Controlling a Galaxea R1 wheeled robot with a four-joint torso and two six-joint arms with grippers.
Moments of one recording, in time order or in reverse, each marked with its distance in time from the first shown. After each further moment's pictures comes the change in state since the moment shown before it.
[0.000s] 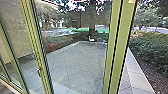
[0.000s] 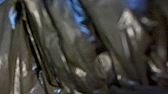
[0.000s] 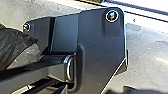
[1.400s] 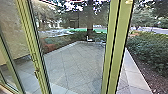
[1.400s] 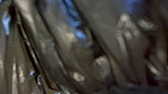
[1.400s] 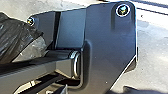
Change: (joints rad) left arm 0.006 0.003 -0.002 0.002 0.002 0.008; right arm -0.025 0.077 -0.067 -0.030 0.008 -0.003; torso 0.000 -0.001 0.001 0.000
